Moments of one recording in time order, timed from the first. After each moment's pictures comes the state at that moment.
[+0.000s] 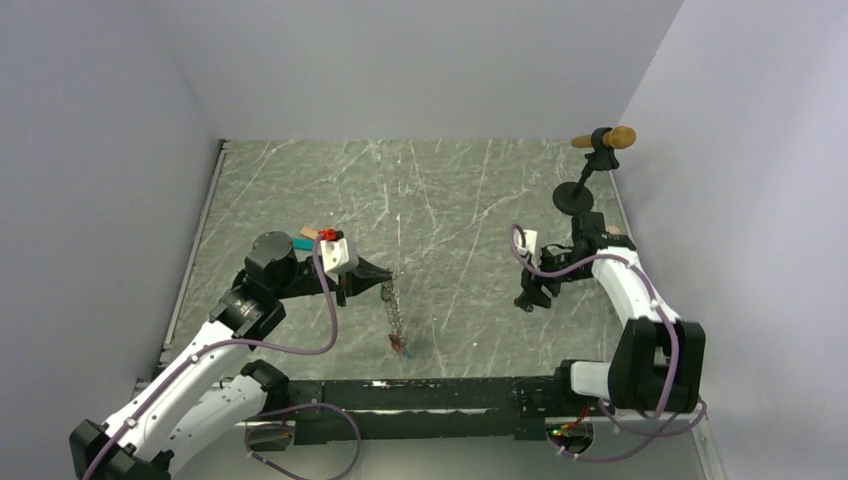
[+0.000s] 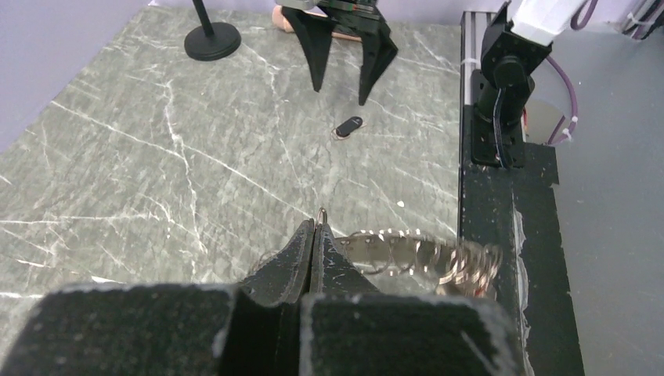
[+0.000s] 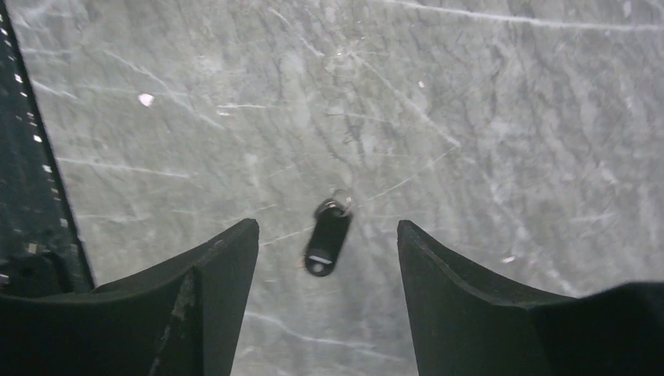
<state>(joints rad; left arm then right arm) -0.55 0.76 0.67 -0.02 0.78 0.15 -0.07 1.25 0.80 -0.91 -0.78 -1.25</state>
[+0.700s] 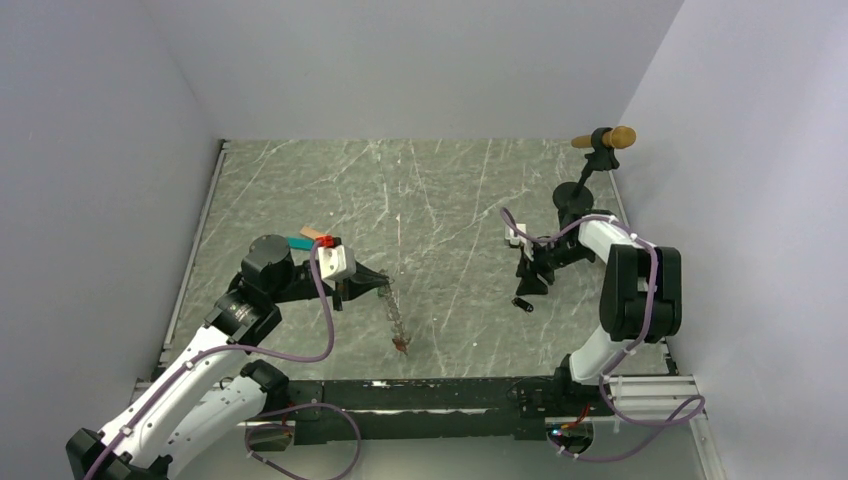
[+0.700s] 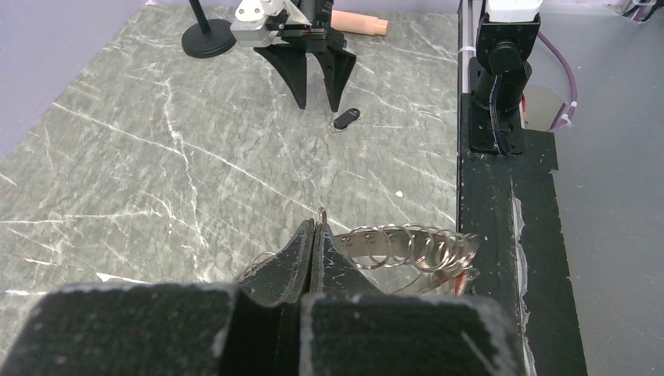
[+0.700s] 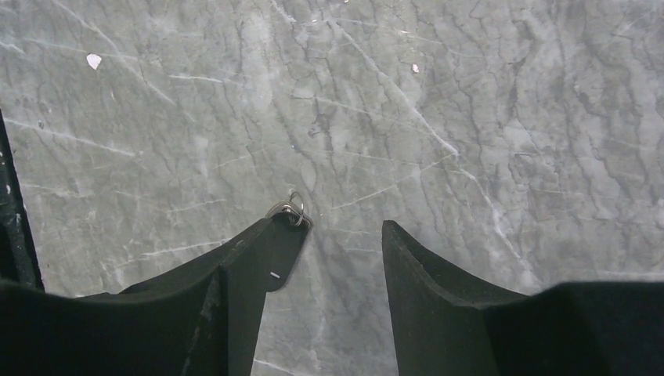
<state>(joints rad) -0.55 0.71 0.67 -0.10 0.79 0.21 -0.07 1.65 0.97 -0.95 -0.77 -1.45</state>
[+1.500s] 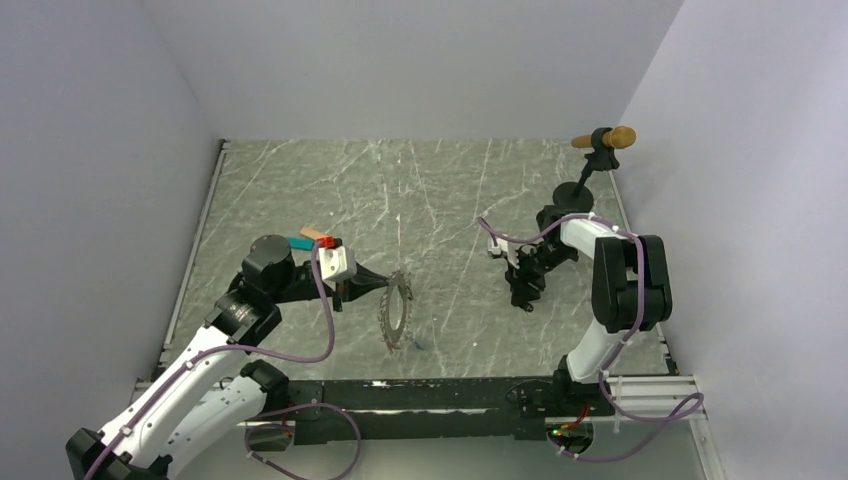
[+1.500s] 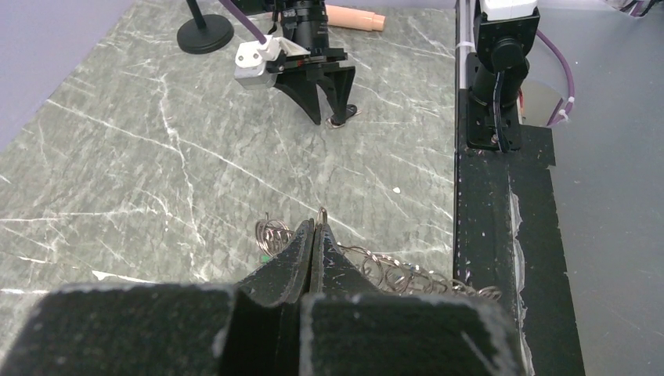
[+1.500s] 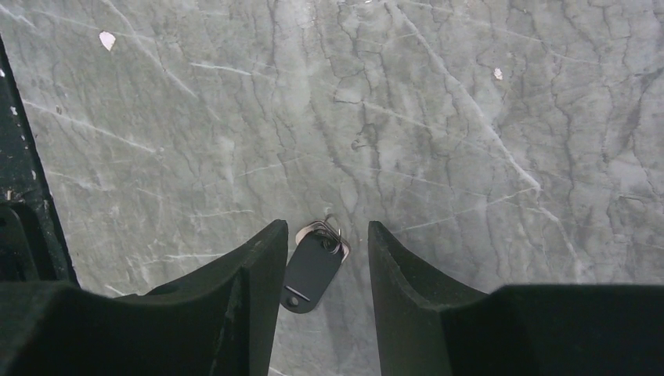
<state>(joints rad) -0.55 0.72 0.67 -0.12 0.79 0.21 0.05 1.73 0.98 -0.97 -0.65 -1.38</state>
